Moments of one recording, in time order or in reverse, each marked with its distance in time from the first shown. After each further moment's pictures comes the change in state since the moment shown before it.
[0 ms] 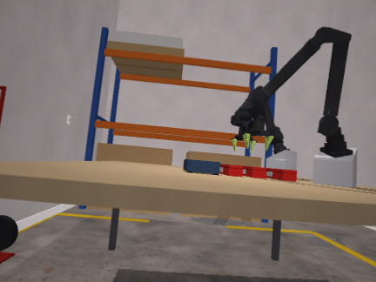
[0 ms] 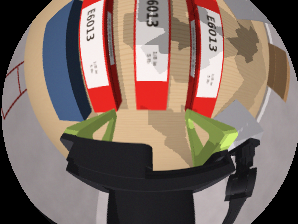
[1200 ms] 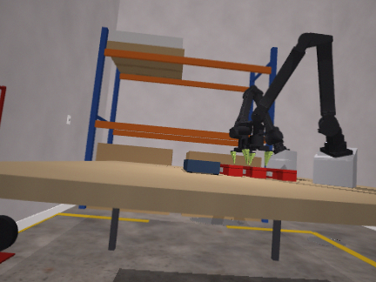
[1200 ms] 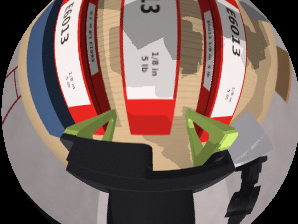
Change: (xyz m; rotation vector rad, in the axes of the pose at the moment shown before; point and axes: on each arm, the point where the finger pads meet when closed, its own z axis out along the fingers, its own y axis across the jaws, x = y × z) left arm 0.000 -0.002 0.077 0.005 0.003 0.006; right arm -0.001 0.001 0.076 -0.002 0.002 -0.009
